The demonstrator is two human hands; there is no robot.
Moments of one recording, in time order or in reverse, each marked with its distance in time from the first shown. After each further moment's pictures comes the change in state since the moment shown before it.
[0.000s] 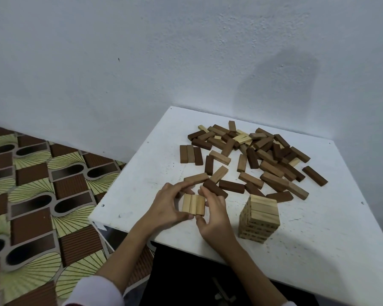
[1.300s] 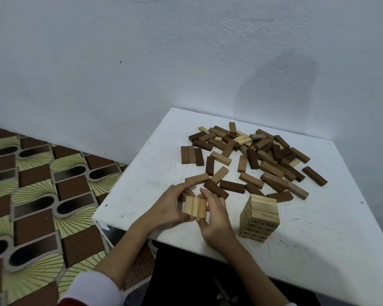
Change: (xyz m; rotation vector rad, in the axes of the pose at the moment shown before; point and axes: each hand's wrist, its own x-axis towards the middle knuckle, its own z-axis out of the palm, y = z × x) left_hand -0.003 0.021 -0.011 -0.008 -0.124 -0.053; right_hand -0.003 -0.011 -0.006 -0.031 -0.084 0.103
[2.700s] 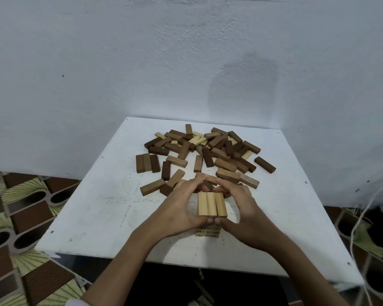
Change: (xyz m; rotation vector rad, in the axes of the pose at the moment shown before) left_hand 0.021 0.109 0.059 0.048 -0.118 0.245; right_hand -0.051 0.003 -0.159 -0.171 0.030 -0.081
